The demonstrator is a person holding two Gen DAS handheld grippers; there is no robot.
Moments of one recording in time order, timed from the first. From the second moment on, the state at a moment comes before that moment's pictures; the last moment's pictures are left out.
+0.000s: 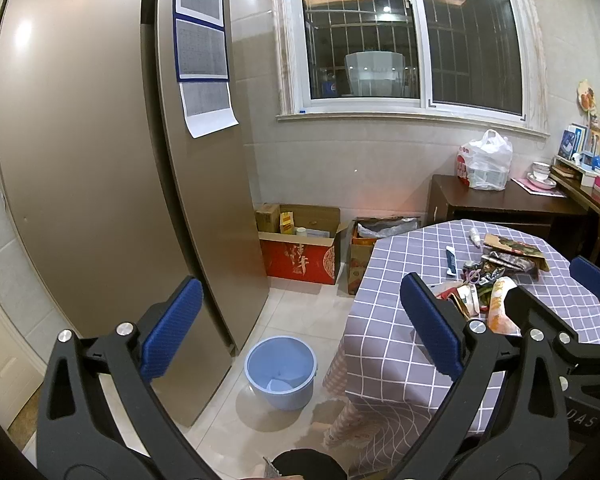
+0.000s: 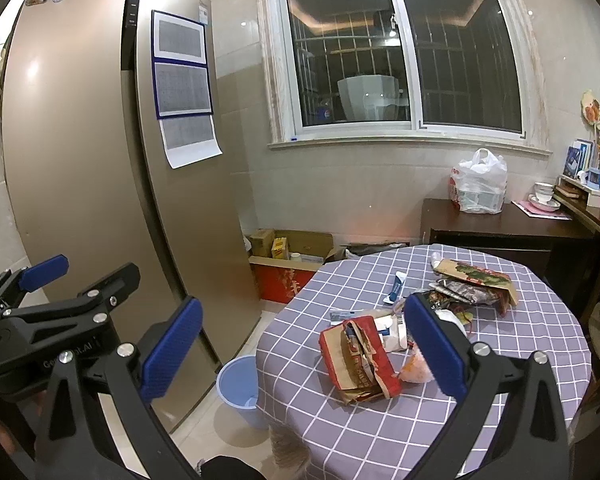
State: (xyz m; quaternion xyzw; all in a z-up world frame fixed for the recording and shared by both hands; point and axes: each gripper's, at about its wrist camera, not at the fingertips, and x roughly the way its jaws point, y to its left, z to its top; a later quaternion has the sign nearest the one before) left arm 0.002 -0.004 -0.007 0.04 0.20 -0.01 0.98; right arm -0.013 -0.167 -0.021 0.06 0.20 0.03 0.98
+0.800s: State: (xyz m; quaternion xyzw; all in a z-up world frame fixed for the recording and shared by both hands) left arm 0.073 -0.033 -0.100 0.01 0.37 -0.08 0.93; right arm 0.021 -0.253 -0.101 0.12 0.29 -0.05 0.95
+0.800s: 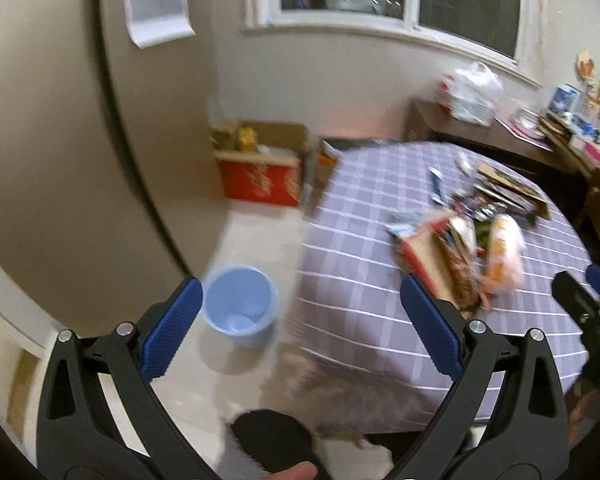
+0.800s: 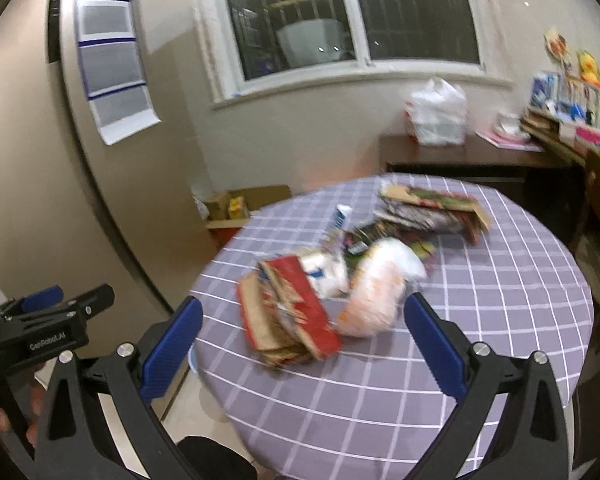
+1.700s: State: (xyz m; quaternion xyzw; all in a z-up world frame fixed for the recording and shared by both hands) left arm 0.154 -0.147 -0.181 -0.05 0.47 -0.16 0.87; right arm 0.080 -0.345 -0.176 0.23 0.34 -0.08 0.91
